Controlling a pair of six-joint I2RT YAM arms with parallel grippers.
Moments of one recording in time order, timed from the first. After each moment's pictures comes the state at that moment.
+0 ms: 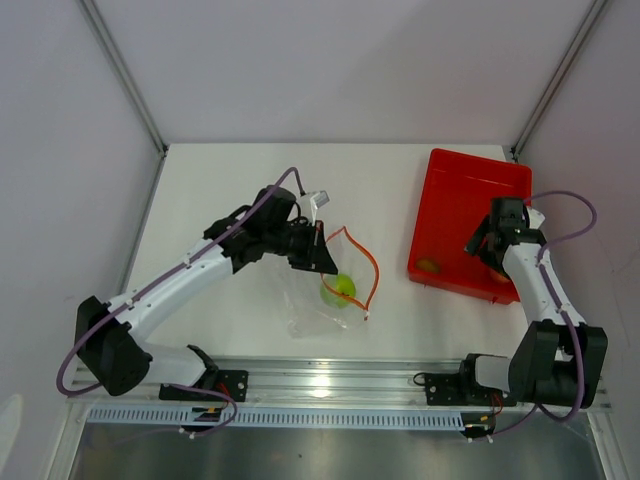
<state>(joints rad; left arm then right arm) -0.69 1.33 1.16 -0.57 0.52 -0.55 -0.07 1.25 0.95 -0.72 0.34 0.50</state>
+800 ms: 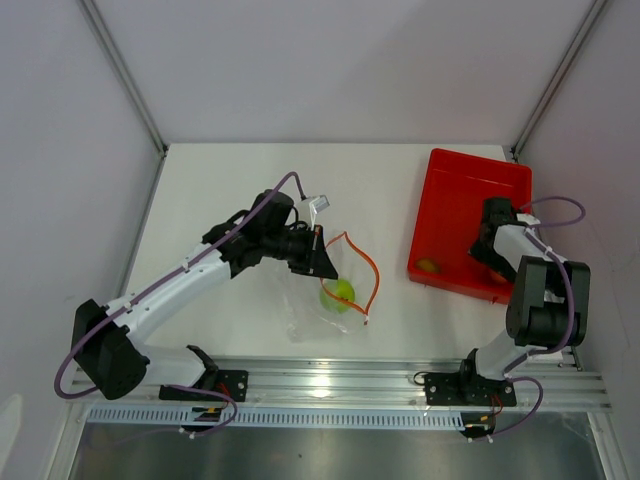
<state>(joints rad) -0.69 1.30 1.10 -0.52 0.58 -0.54 -0.14 1.59 0.94 -0.55 0.51 0.56</state>
